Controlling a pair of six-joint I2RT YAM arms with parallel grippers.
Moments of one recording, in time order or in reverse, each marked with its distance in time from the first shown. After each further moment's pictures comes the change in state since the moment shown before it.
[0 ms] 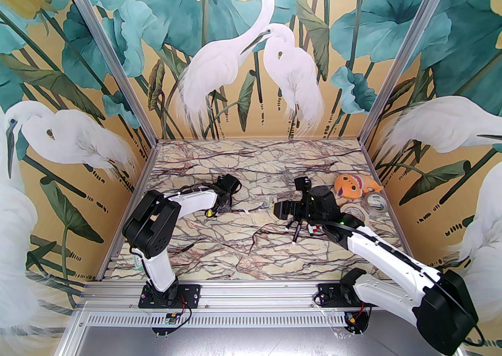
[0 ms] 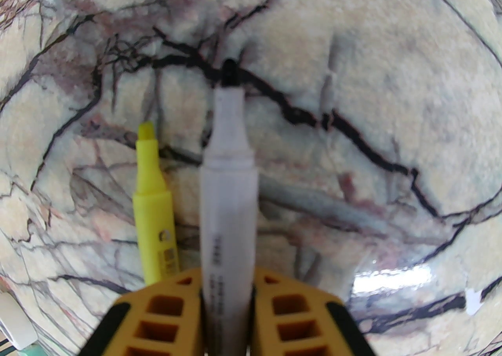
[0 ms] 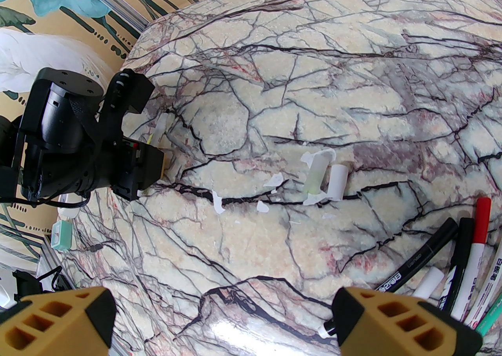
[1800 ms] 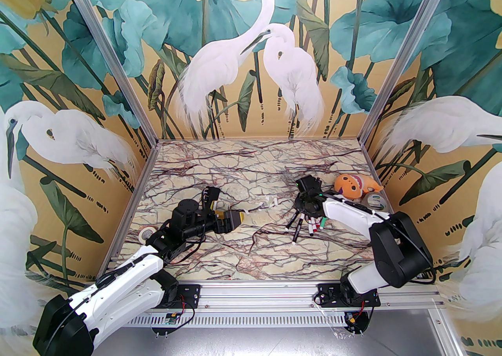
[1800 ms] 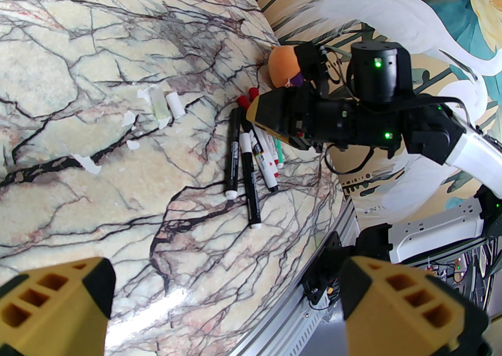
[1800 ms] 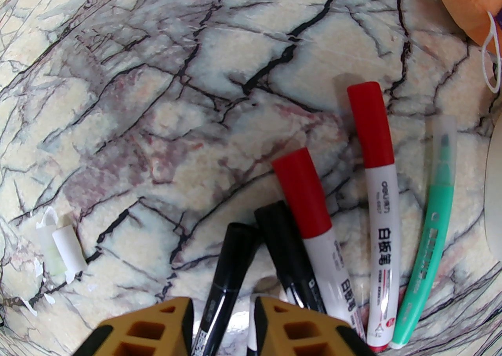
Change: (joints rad) left arm -0.016 -0.956 -0.607 0.521 0.858 -0.270; right arm -0.108 0.490 0.236 -0.276 0.423 0.298
